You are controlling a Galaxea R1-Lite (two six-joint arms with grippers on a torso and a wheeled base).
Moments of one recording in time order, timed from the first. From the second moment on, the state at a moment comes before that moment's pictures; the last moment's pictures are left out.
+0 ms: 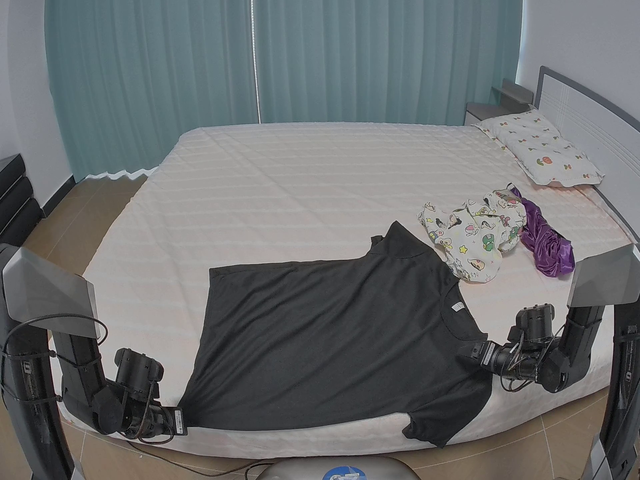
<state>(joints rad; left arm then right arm) -0.14 2.24 -0.22 -0.88 0.05 -0.30 0.07 2.36 -0.46 -1.13 0.13 0.55</state>
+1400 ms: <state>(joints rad) -0.14 2.25 -0.23 -0.88 0.04 -0.30 0.02 2.38 -0.39 -1.10 0.02 0.37</state>
